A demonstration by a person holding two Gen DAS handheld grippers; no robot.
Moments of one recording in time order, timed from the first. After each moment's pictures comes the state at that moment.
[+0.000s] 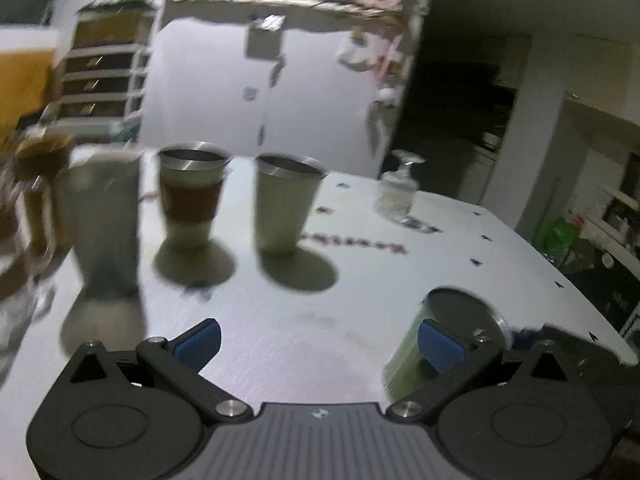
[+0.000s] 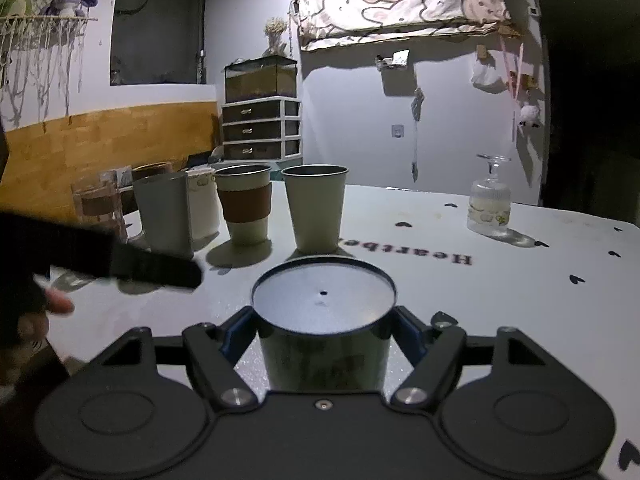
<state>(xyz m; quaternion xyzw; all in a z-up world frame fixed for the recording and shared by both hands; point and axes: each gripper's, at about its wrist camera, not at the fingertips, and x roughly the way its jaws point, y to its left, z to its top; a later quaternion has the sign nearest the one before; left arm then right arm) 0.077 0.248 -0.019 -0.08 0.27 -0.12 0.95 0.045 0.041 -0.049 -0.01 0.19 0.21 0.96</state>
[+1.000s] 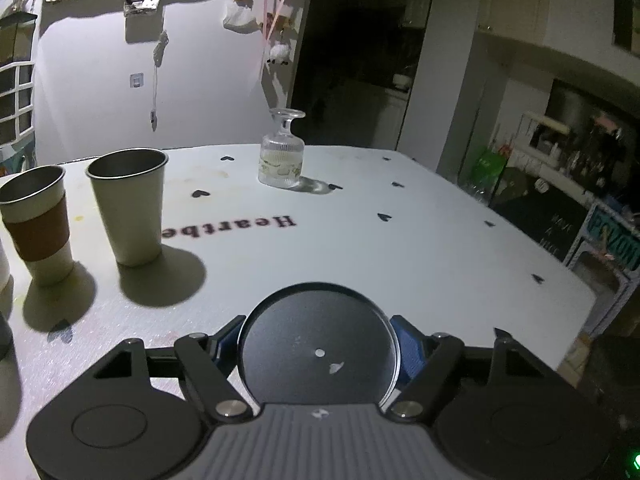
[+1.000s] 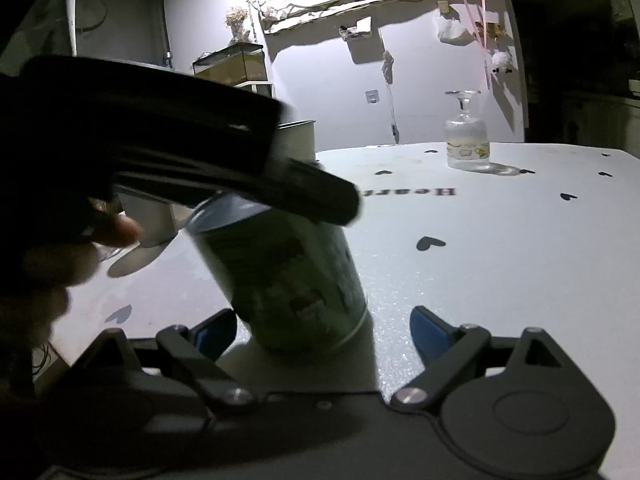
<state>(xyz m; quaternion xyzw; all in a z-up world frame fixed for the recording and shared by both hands) 0.110 0.173 -0.022 -0.02 0.31 -0.26 0.91 0.047 0.022 -0.082 0.05 0.23 0.19 0.95</state>
